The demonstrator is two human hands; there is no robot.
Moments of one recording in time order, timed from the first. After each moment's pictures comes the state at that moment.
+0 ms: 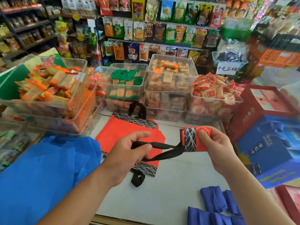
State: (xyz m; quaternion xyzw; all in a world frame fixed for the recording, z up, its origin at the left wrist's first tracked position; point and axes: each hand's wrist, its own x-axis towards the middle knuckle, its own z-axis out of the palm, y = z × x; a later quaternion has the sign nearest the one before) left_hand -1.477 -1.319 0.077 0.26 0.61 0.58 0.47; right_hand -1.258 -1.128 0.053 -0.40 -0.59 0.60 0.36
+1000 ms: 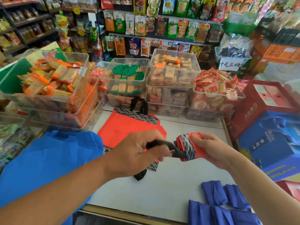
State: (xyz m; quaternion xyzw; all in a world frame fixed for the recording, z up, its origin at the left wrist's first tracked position) left_hand -1.474 -1.333 0.108 0.61 0.52 0.47 0.37; right_hand -1.259 -1.124 0.043 -0.42 -0.57 0.70 0.12
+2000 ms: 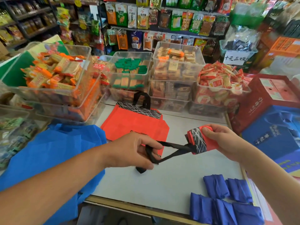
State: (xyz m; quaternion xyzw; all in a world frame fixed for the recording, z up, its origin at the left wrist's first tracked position) left_hand -1.497 -1.338 0.078 0.45 0.59 0.35 0.57; right_hand -1.240 -1.102 0.040 -0.42 -0.60 0.67 0.13
